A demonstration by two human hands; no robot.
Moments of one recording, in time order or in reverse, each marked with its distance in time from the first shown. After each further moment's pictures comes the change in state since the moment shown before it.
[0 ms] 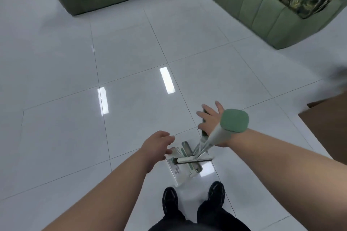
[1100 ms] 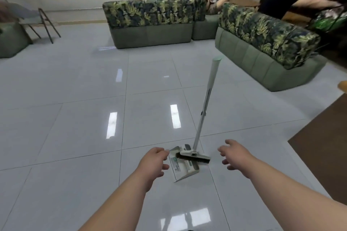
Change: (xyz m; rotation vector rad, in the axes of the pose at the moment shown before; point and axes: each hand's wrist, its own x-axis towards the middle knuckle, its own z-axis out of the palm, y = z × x) left_hand -0.311 -0.264 0.057 -0.287 0.212 0.190; right_hand -0.332 -0.237 0.065 1.648 0.284 0.545
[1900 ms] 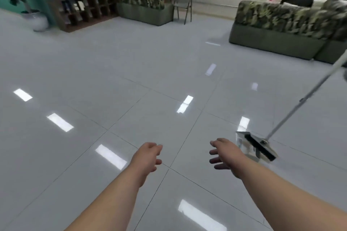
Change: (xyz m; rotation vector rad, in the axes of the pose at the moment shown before) left_hand -0.451 -0.379 -0.107 -0.453 0.593 -0.099; right_hand -0.383 0.178 0.223 -0.262 -0.581 -0.252
